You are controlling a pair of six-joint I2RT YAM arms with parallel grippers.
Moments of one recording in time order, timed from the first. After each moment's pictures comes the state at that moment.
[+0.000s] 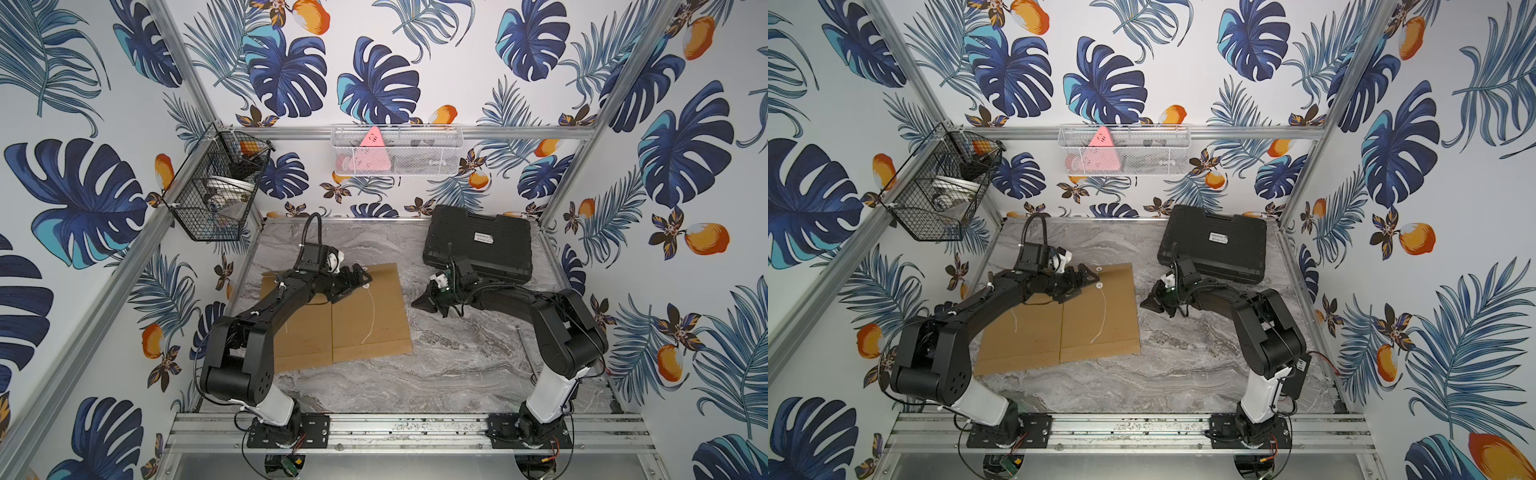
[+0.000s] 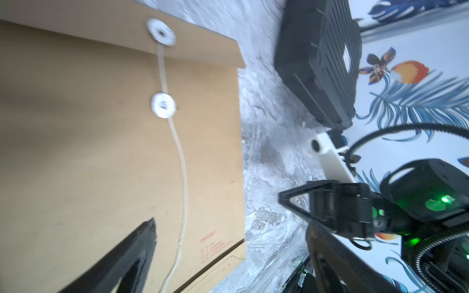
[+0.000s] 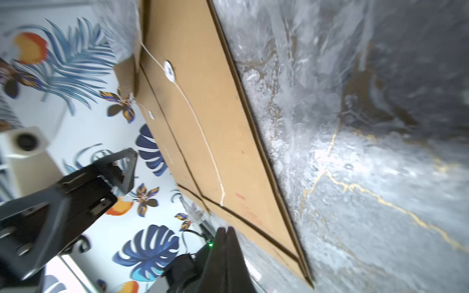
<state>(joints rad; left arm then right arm) -0.05 1.57 1.04 -0.45 0.59 -0.58 0.42 1.78 1.03 -0.15 -0.73 1.09</state>
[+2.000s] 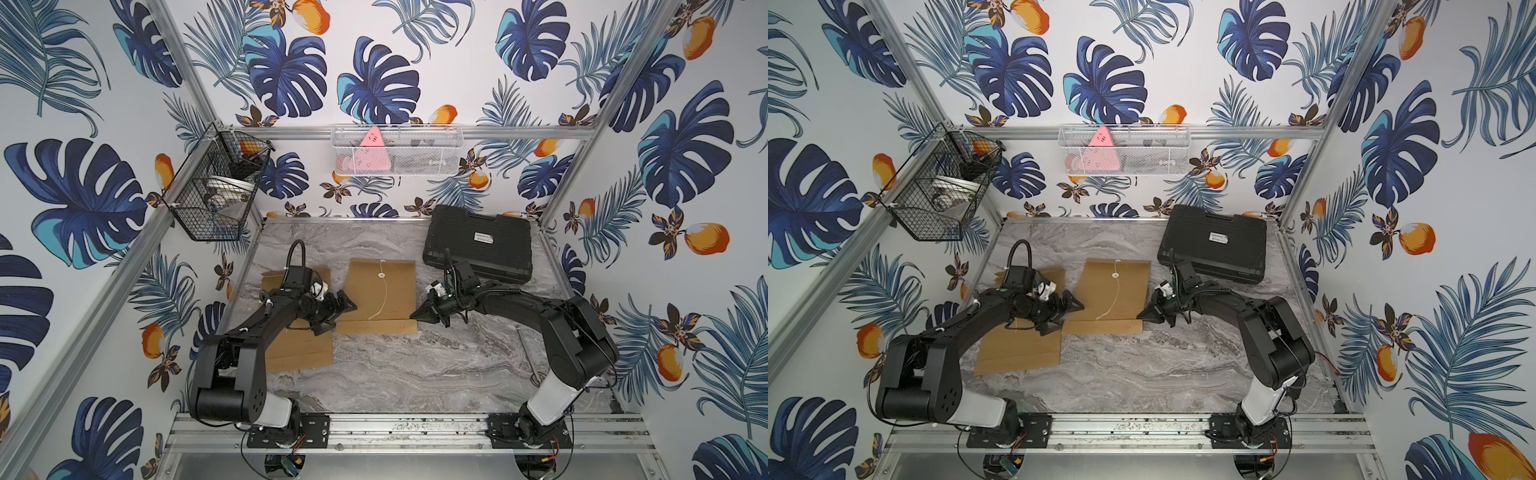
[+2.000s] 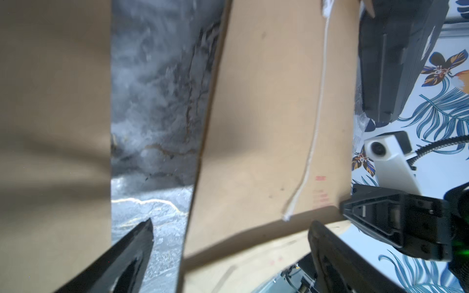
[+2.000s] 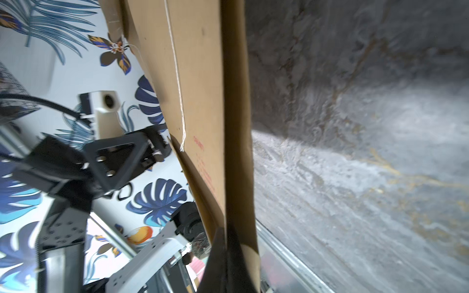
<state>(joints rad) 0.01 1.46 0.78 -0.55 0.65 -0.60 0.47 1.71 0.97 -0.26 -0.90 1.07</state>
